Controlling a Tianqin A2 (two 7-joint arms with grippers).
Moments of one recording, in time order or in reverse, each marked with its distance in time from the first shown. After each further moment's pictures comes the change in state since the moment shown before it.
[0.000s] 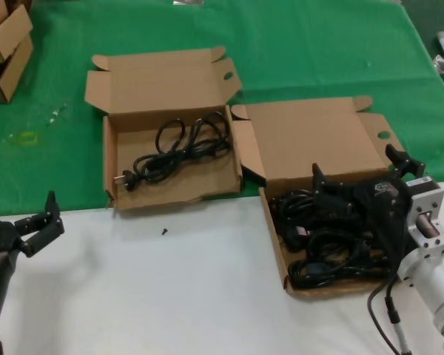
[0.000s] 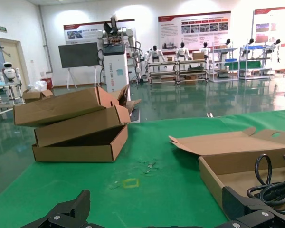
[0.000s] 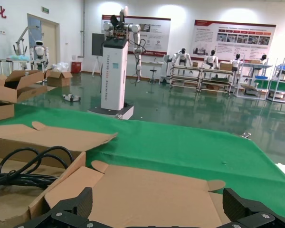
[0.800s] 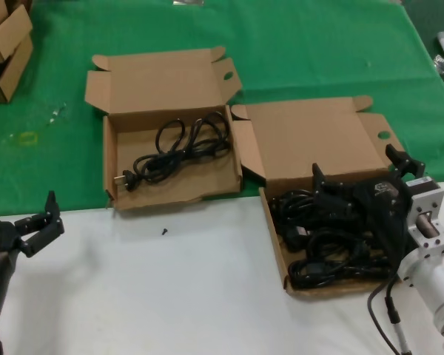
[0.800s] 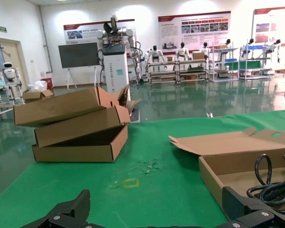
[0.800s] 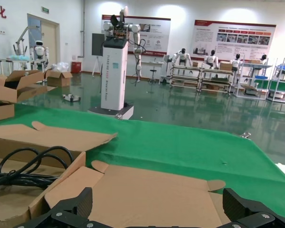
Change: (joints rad) left arm 0.000 0.000 0.000 0.000 0.000 0.000 0.000; right arm 0.000 0.000 0.000 0.000 0.000 0.000 0.000
